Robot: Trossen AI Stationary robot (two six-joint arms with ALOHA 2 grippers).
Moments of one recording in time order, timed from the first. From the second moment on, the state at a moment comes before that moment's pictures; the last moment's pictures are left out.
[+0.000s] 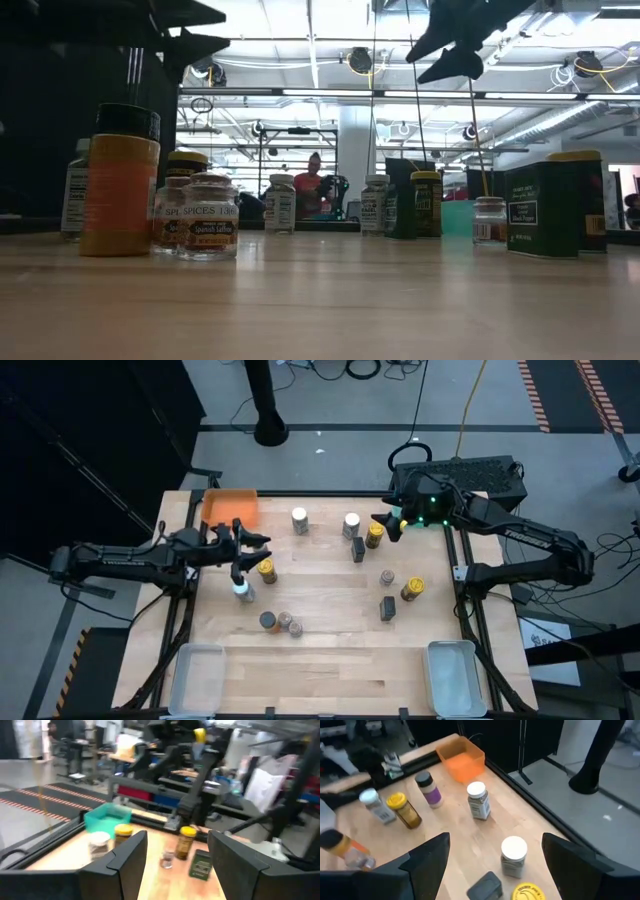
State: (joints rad) left arm 0.10 0.70 0.36 0.40 -0.05 -0.21; right arm -0.42 1.07 1.04 -0.47 0.02 0.20
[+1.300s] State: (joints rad) left arm 0.10 0.73 0.69 -0.36 -0.45 -0.03; right arm -0.30 1.47 1.59 -1.03 0.01 0.75
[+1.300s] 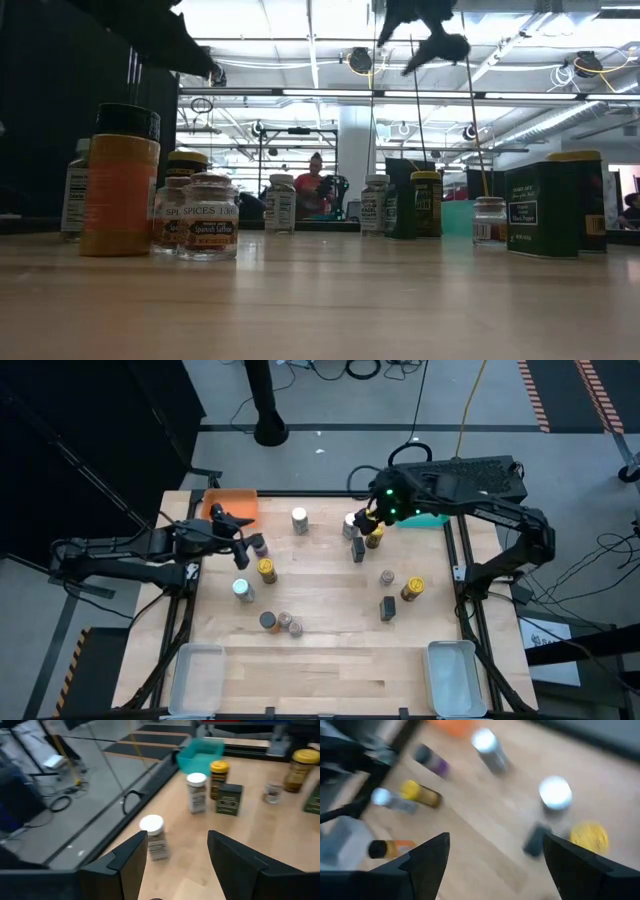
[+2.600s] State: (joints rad) left arm 0.10 0.73 0.69 -0.30 -0.53 0.03; right arm -0.27 1.86 1.61 -1.20 0.06 0.91
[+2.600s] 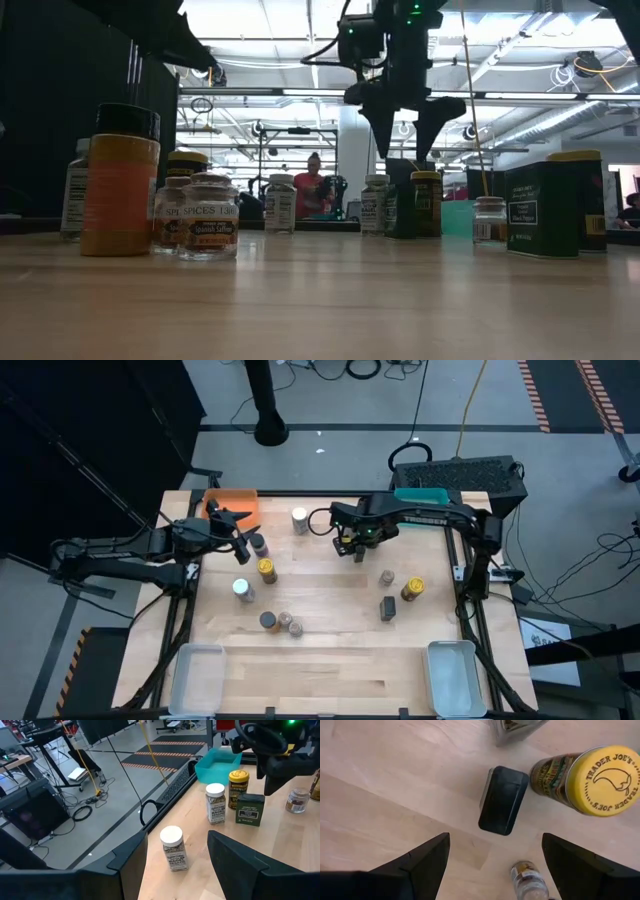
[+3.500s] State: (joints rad) left arm 0.10 0.73 0.69 -0.31 -0.53 0.01; right arm -0.28 2.00 1.61 -1.12 0.09 0.87
